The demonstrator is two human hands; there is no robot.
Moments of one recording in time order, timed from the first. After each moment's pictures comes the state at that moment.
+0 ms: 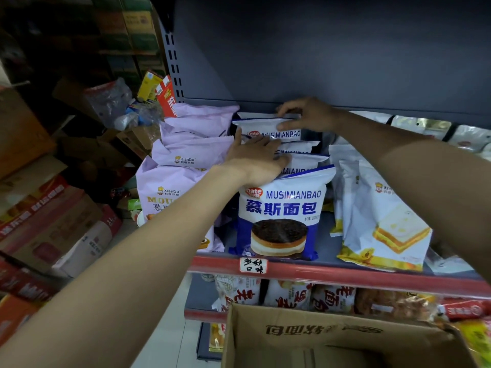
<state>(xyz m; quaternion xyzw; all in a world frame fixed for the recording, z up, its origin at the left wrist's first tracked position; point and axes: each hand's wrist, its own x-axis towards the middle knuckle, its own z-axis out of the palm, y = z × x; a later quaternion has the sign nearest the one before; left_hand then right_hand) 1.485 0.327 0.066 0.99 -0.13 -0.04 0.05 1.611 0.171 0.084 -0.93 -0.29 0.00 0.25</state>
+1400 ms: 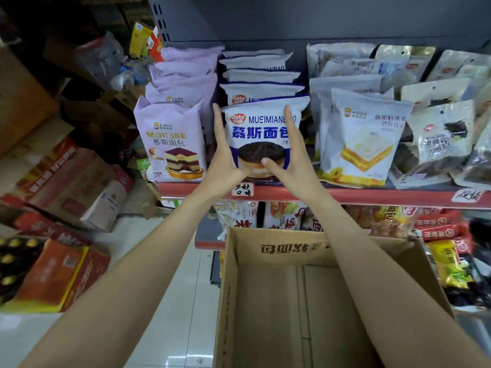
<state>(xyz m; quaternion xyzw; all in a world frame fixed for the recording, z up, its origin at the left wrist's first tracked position) 1.365 0.336 -0.012 0.80 -0.13 0.07 0.59 1.376 0.177 -0.023 -0.81 -0.21 -0.10 0.54</state>
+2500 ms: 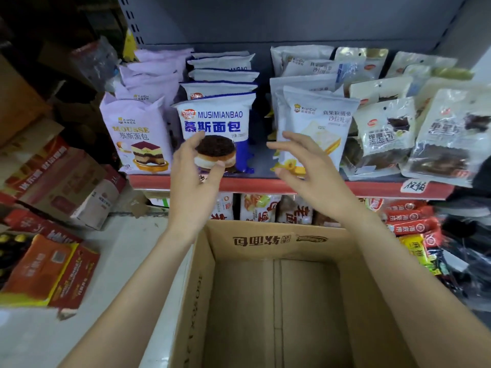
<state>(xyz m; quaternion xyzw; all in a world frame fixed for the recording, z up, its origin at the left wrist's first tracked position) 1.278 0.274 0.012 0.83 0.02 0.22 0.52 1.307 0.070 0.024 -0.89 -0.22 -0.04 0.40</state>
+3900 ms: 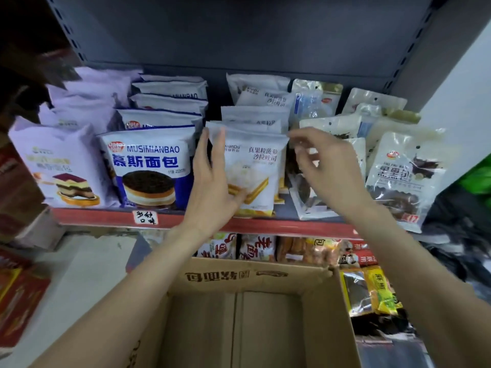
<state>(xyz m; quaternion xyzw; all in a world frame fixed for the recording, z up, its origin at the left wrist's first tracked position) 1.370 0.170 -0.002 0.91 -0.09 0.20 0.35 1.390 -0.023 0.053 -0.90 -0.19 -0.23 0.32</state>
